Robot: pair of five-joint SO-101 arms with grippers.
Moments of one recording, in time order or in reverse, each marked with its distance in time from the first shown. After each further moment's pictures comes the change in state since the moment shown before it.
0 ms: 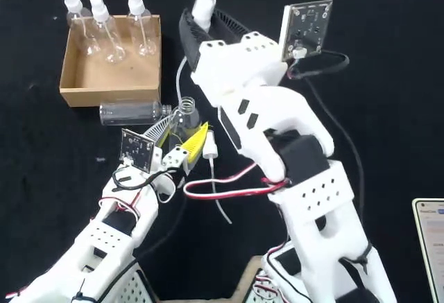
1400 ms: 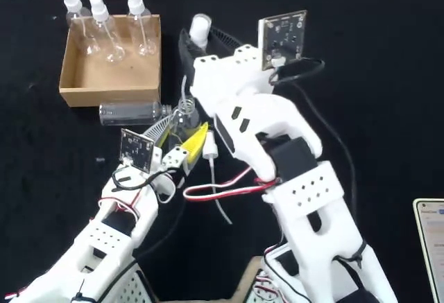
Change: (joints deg) left arm -0.1 0.0 0.0 0.0 0.0; right arm 0.0 -0.5 10.0 -4.2 4.7
